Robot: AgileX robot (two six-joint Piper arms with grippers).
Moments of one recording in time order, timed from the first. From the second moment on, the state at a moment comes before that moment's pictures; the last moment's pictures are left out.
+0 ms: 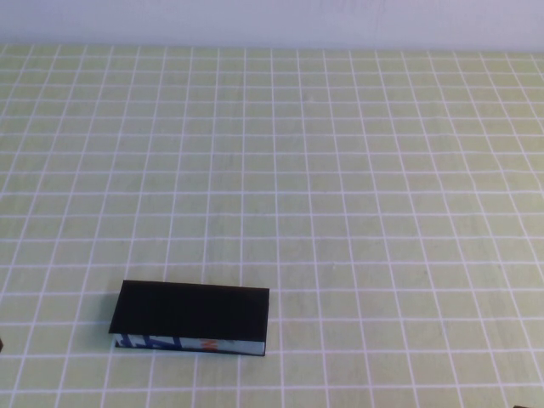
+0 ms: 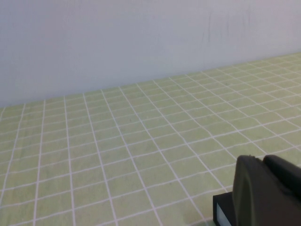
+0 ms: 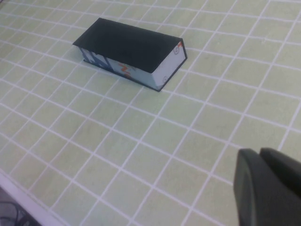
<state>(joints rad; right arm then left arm) 0.75 0.25 -0.25 0.17 0.51 0.19 -0.24 -0.02 0.03 -0.59 0.14 0.69</state>
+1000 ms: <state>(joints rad) 0.09 -0.01 0.03 -0.03 0.05 0.24 -0.24 -0.02 0.03 -0.59 0.14 0.69</state>
